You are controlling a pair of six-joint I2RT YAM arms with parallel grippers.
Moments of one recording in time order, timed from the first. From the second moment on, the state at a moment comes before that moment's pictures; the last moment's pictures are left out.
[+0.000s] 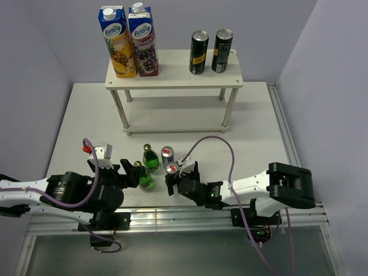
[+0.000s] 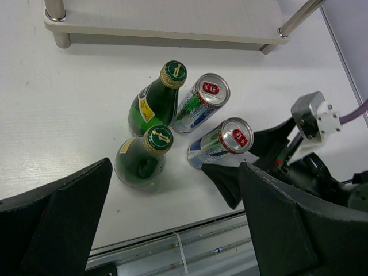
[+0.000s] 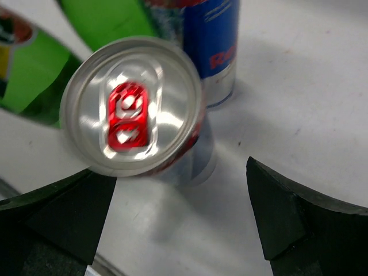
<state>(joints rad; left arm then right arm) -1.67 0.67 0.99 -1.29 -1.12 -1.32 1.39 1.42 0.52 0.32 0.70 0.60</state>
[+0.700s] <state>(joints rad) -1.67 0.60 0.99 -1.29 -1.12 -1.31 1.30 1.49 0.59 0.29 0.82 0.57</state>
